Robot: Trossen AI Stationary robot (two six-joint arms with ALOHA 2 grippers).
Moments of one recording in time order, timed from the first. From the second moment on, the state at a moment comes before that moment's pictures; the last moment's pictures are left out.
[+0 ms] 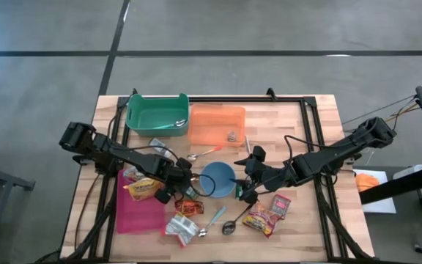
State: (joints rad) left arm -0.23 1.63 0.85 -0.54 -0.03 0.37; right arm 0.41 1.38 0.97 -0.17 0.59 0.39
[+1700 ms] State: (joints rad) left arm -0.30 1.38 1.22 -0.82 -0.14 -0.03; right arm 0.41 1.68 1.15 0.15 0.65 0.33
